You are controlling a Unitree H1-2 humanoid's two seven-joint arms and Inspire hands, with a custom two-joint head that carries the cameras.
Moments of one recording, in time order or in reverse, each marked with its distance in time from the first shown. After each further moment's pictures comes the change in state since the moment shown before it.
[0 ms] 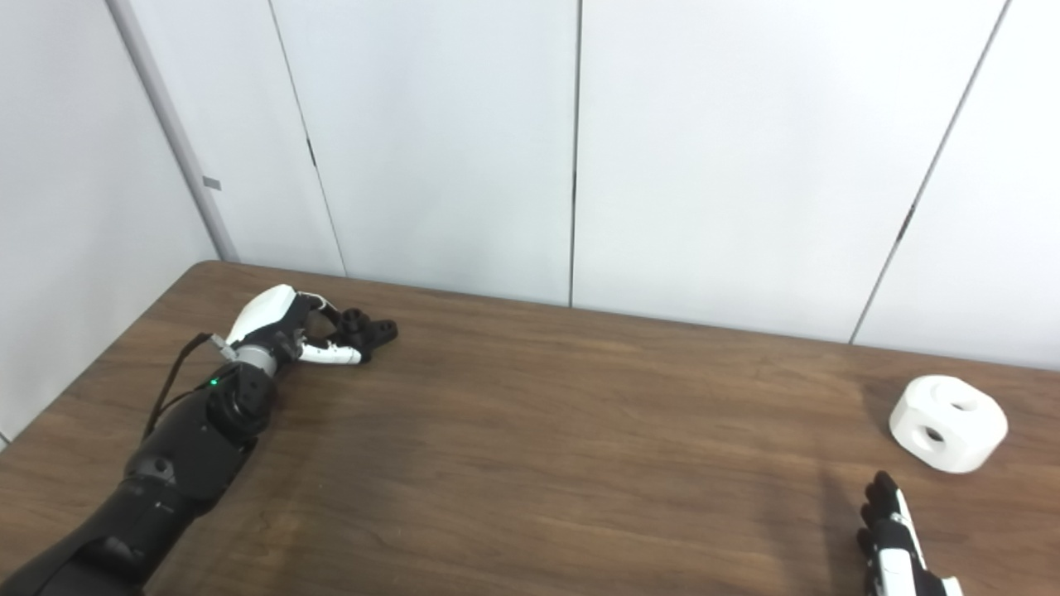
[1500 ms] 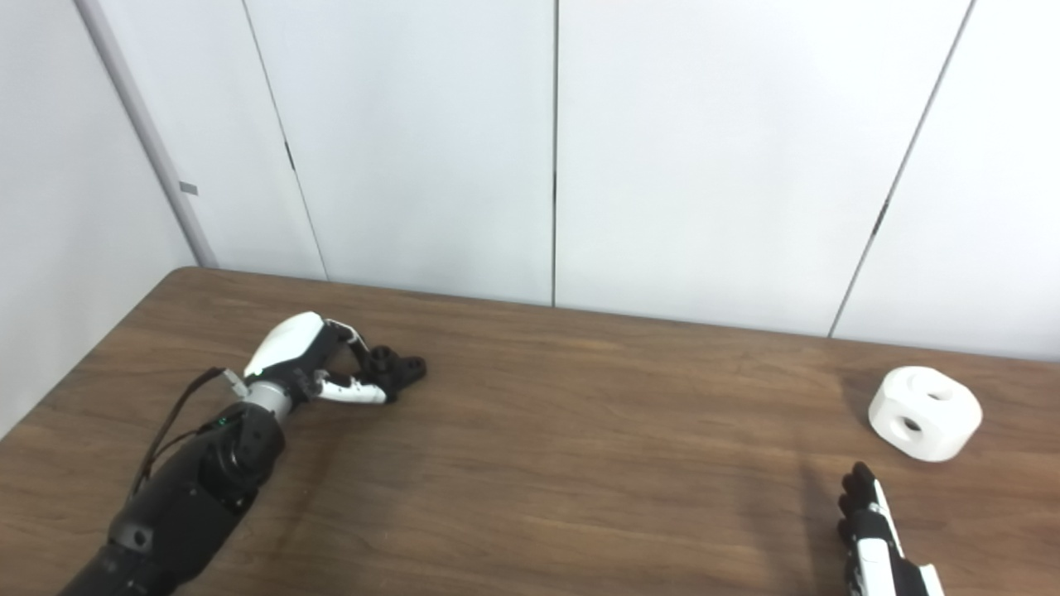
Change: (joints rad) left arm 0.168 -0.016 -0.075 -0.406 0.064 0.085 -0.117; right arm 0.002 0.002 0.011 0.000 -0.003 -0.006 -0.007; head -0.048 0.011
